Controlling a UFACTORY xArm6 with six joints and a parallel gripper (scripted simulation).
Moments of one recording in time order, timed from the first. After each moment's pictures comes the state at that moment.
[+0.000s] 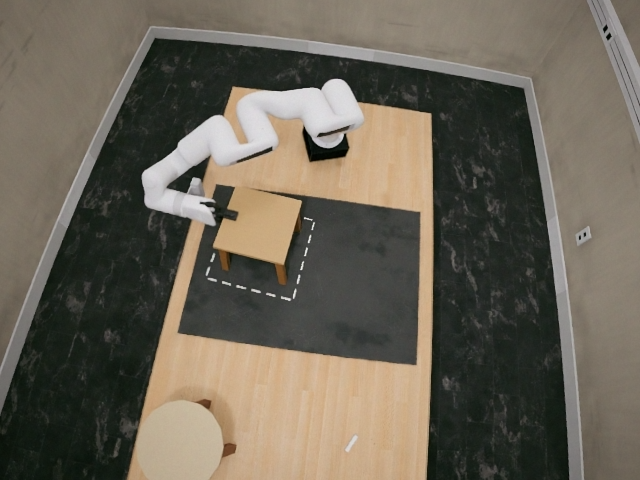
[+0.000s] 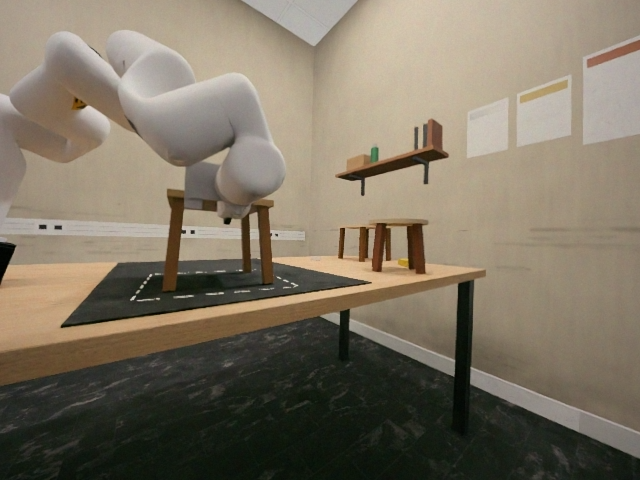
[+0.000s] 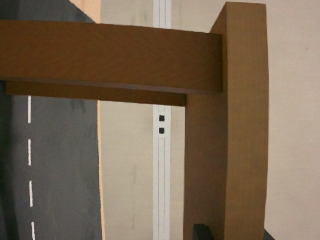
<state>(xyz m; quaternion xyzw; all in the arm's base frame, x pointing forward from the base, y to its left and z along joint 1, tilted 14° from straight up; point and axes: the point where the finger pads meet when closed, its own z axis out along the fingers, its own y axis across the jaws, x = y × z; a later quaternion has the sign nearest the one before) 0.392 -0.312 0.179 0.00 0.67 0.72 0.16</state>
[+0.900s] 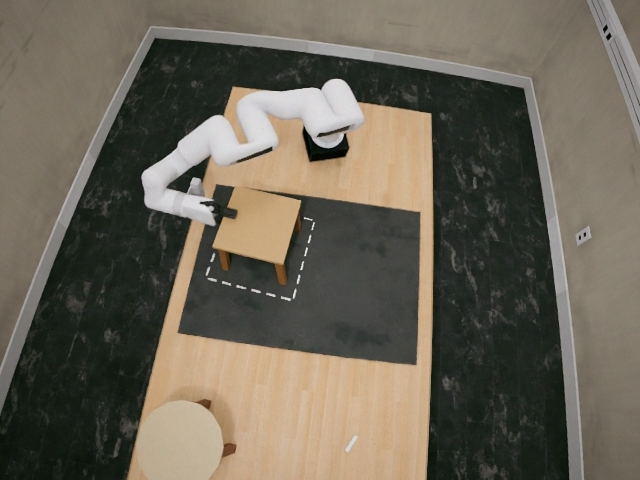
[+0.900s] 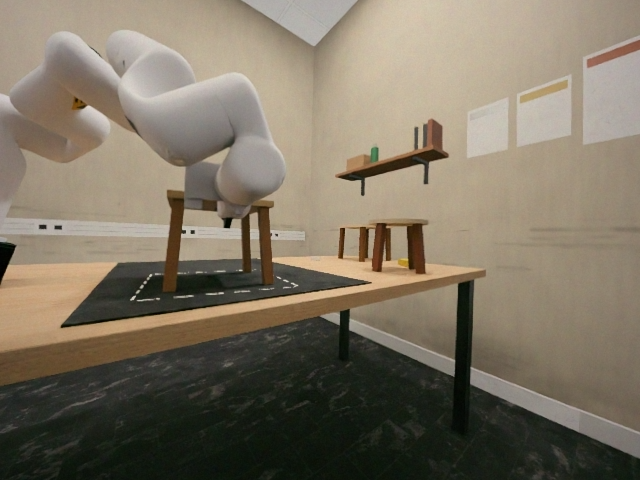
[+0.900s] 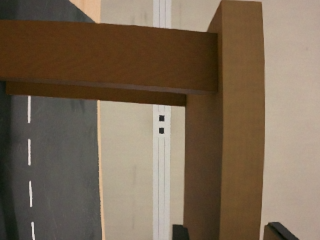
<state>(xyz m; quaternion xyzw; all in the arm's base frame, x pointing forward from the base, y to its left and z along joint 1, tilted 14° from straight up) 0.392 -0.312 0.179 0.00 0.67 0.72 0.16</state>
